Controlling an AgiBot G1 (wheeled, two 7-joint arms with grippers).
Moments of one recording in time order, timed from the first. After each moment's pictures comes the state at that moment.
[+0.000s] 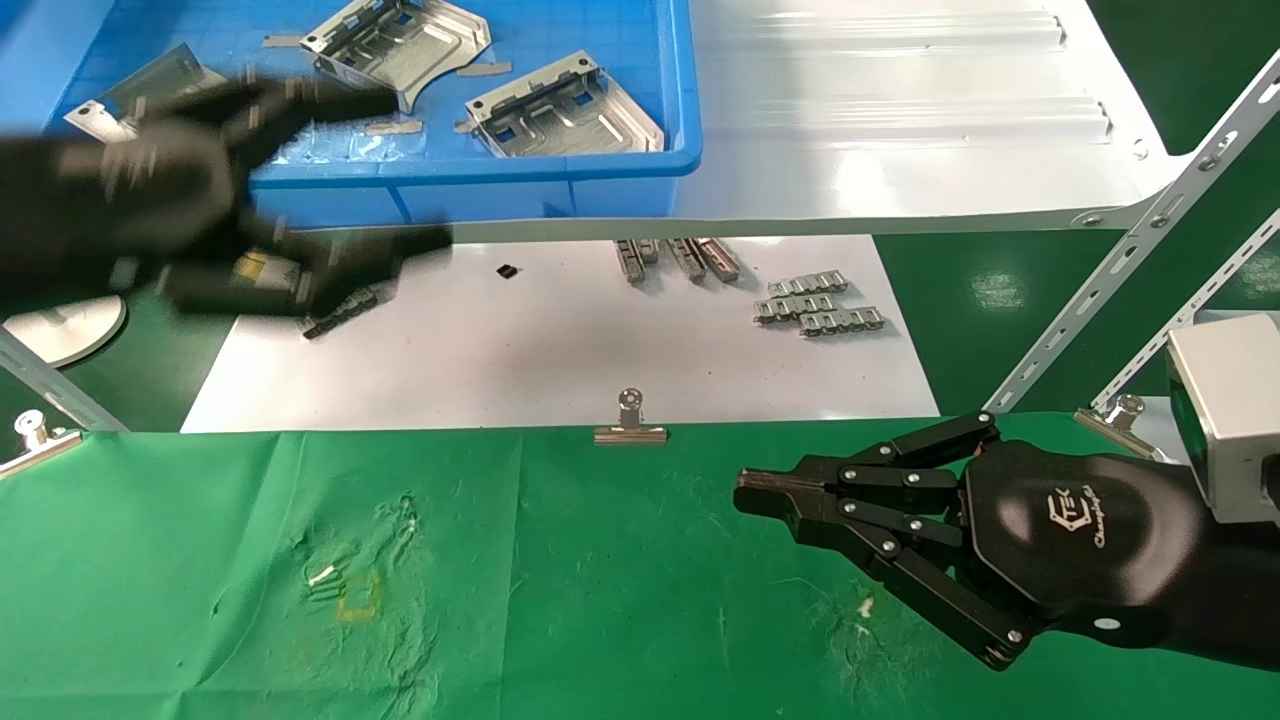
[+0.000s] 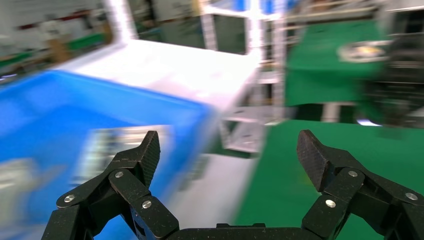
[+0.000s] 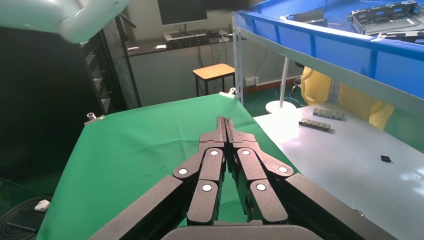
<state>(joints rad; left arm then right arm) -1.53 0.75 0.36 -1.00 1.02 1.31 -0.22 1.08 -0.56 -0.38 1.23 -0.63 -1.43 0.12</state>
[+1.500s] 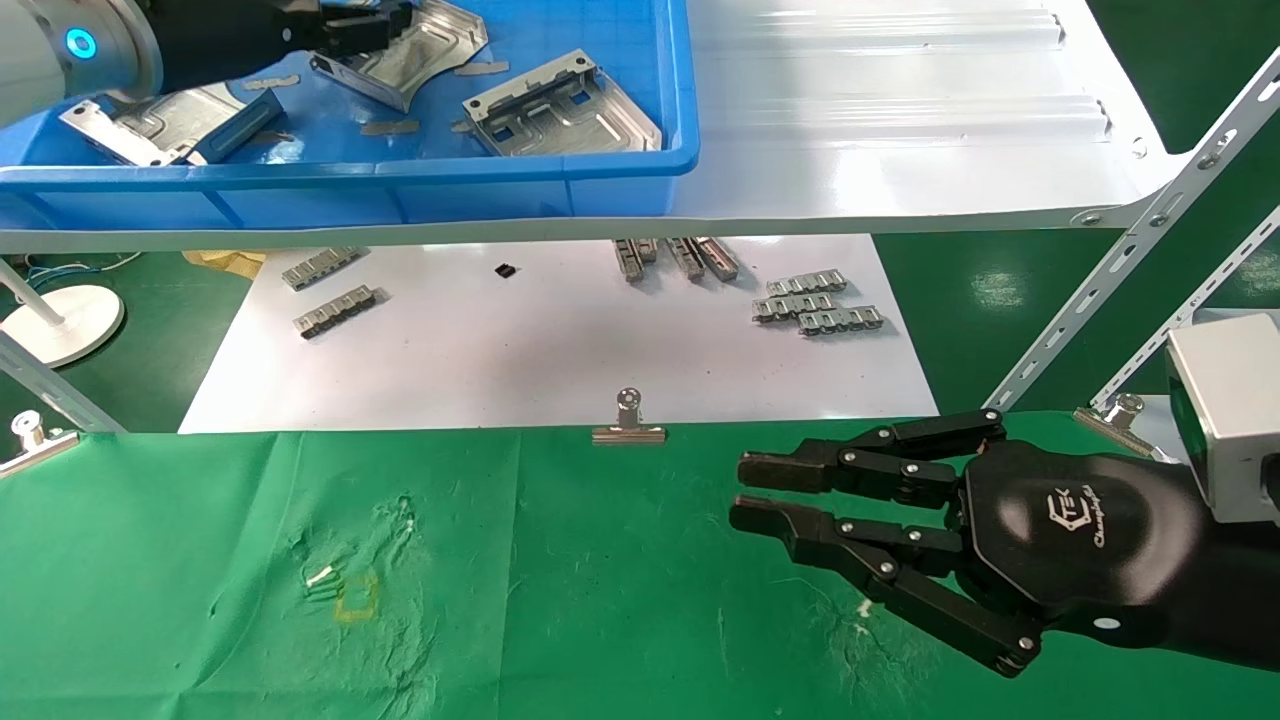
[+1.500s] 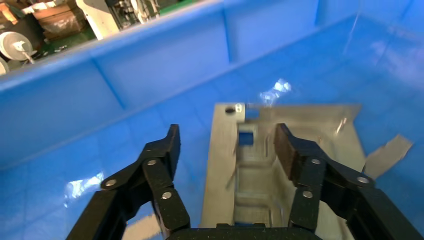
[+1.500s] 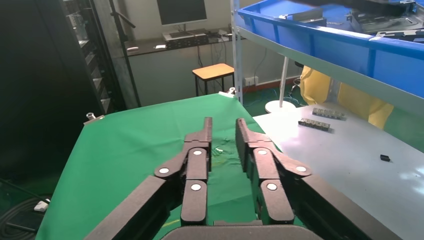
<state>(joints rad) -2.04 1.23 0.48 -0.01 1.39 0.73 -0.01 1.08 -0.56 -0.38 1.23 -0.63 -1.43 0.12</state>
